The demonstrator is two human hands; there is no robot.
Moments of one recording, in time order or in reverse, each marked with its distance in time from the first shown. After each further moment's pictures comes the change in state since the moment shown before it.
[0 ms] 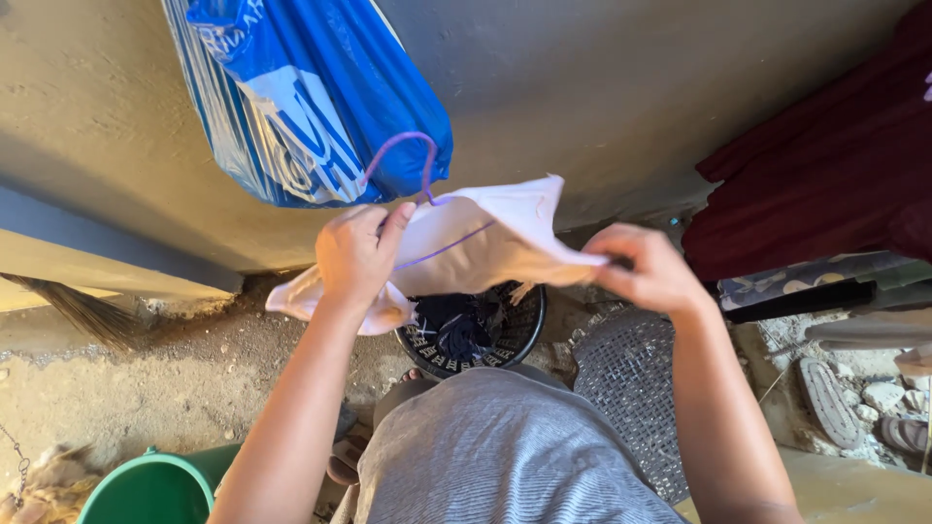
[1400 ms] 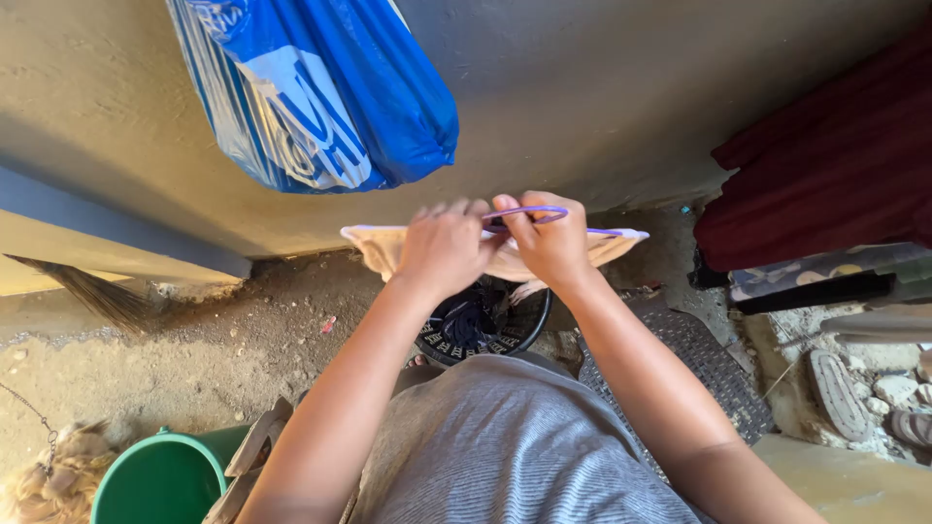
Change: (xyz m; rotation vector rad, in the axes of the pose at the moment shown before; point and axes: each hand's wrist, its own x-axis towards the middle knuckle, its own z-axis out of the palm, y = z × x) left_hand 0.005 0.076 0.035 0.095 -0.468 0.161; right_hand 0.077 -0.058 0.102 0.096 0.525 -0.019
